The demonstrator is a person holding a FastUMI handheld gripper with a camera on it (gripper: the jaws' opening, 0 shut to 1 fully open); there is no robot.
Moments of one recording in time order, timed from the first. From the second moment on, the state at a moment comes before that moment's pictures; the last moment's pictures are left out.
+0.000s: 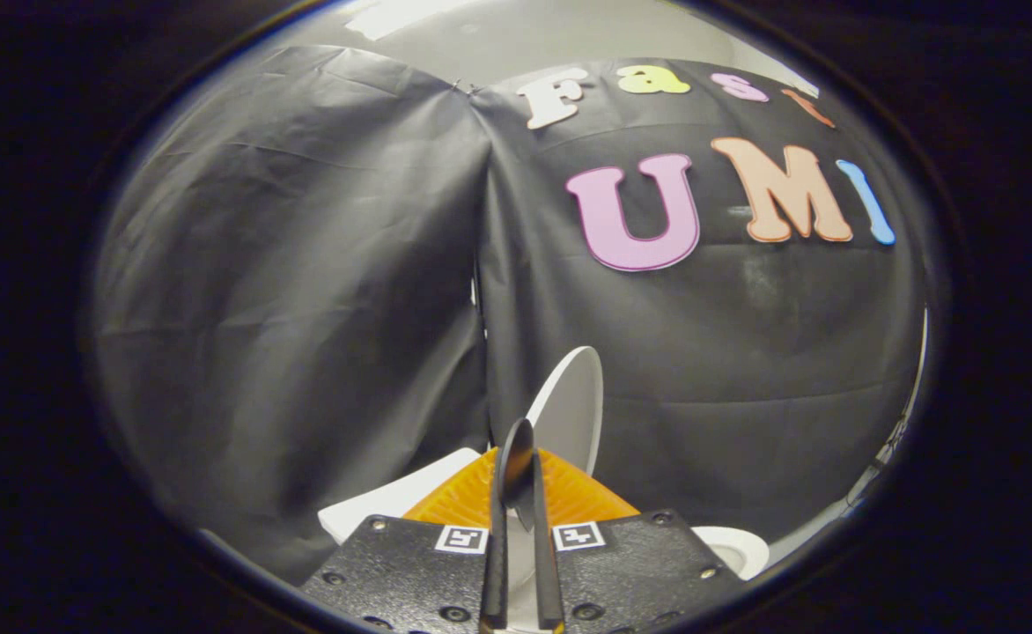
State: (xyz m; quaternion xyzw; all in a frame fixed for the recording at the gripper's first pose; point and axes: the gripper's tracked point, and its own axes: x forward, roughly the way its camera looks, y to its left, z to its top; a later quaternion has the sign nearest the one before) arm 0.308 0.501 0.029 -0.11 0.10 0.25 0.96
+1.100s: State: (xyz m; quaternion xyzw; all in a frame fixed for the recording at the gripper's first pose) arm 0.302 0.597 -0.004 -0.13 0.12 0.36 0.92
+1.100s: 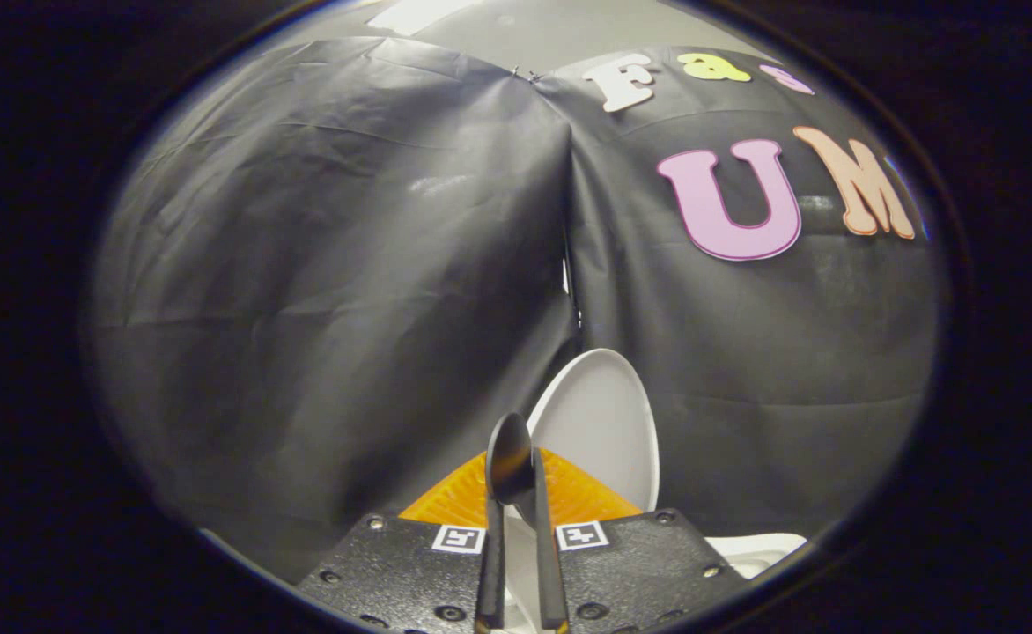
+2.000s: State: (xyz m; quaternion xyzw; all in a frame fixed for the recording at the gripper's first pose) arm 0.298 0.601 0.037 -0.11 0.08 0.41 0.90
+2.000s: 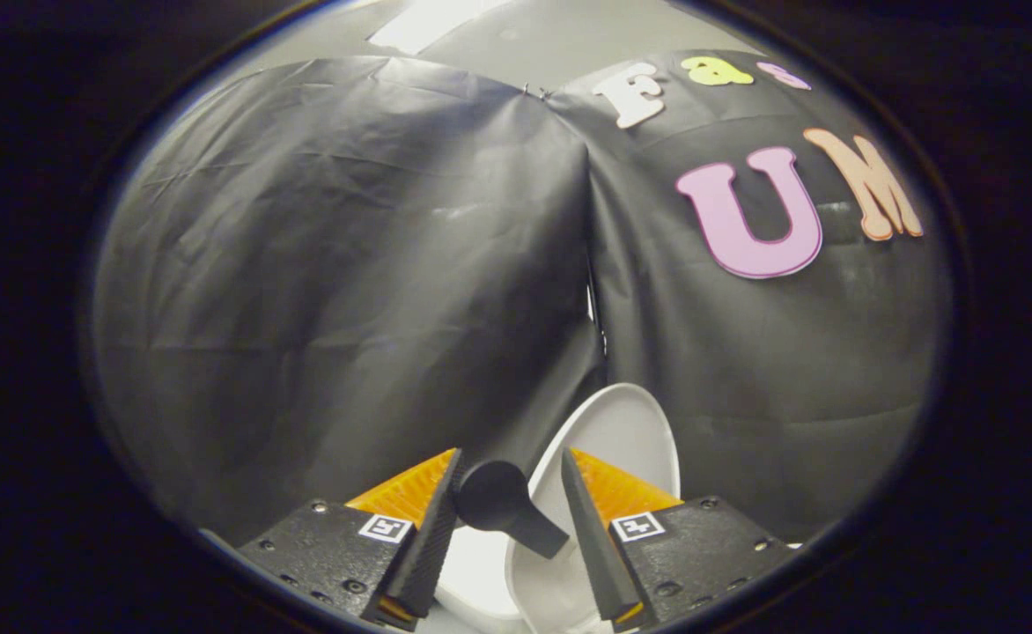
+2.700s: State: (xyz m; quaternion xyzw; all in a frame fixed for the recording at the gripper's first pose) arm 0.303 0.463 0.124 -0.11 -0.01 0.29 0.95
